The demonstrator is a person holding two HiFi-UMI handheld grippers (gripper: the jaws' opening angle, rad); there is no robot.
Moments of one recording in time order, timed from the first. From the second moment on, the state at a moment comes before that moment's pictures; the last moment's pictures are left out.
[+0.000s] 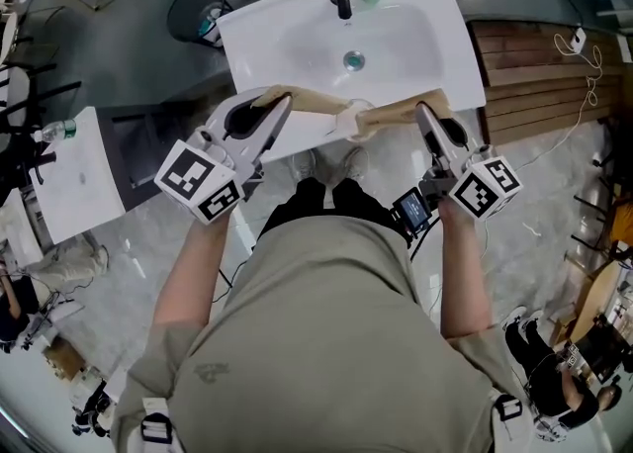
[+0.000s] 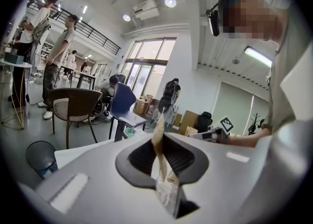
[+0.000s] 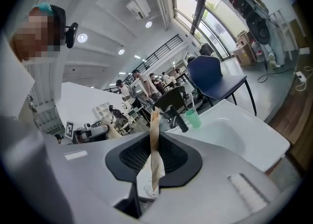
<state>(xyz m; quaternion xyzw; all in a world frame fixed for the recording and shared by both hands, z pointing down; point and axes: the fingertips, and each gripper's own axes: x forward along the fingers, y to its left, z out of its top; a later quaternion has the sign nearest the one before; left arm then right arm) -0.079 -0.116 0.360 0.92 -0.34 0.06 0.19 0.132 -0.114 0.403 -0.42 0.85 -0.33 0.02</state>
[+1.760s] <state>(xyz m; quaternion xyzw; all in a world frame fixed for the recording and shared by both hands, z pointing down) -0.131 -0.117 0.378 0.92 -0.32 0.07 0.21 0.060 -0.108 0.458 -0.46 0.85 -0.14 -0.21</state>
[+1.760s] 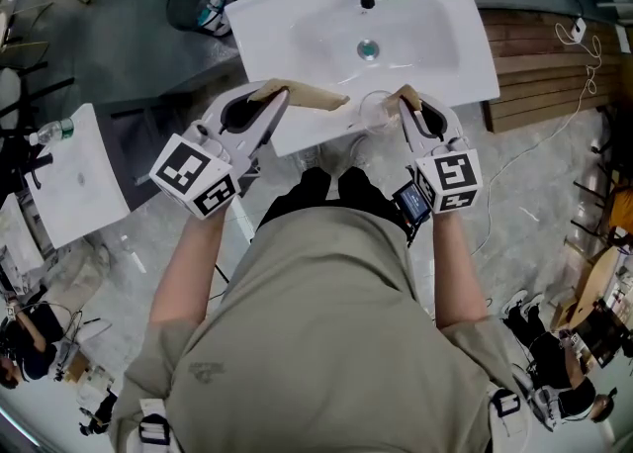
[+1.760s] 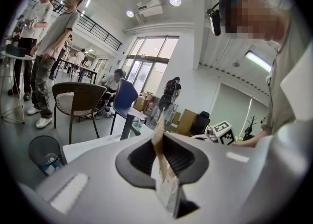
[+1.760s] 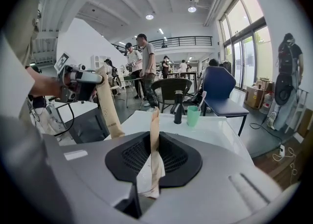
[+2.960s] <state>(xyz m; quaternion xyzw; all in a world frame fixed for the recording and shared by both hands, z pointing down) -0.117 -0.130 0.382 0.92 -0.31 0.07 0.22 0.070 -0.117 0.457 -0.47 0.85 -0.16 -0.18</state>
